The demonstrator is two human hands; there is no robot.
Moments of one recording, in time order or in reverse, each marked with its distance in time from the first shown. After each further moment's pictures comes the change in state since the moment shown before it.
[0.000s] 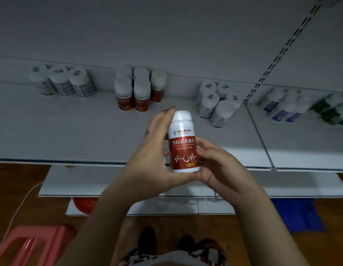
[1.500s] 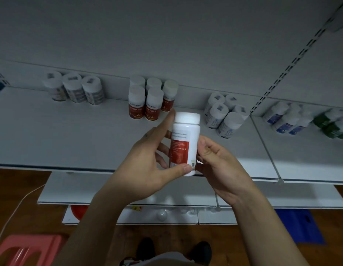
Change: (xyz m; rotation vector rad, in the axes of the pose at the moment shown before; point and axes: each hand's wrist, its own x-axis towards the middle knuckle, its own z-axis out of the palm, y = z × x) left_hand -0.004 -0.022 -0.045 -0.055 0.049 0.016; right_hand 0.027 0.003 0.040 -0.277 0.173 -0.180
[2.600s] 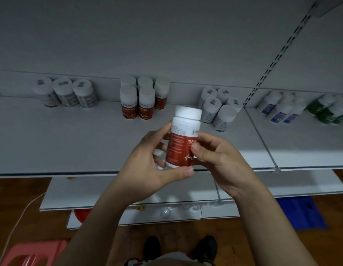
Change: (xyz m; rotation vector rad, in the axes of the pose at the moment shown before) left_hand -0.003 0.002 0.010 -0.060 -0.039 -0.082; right_hand -0.007 -0.004 -0.012 0.020 0.019 -0.037
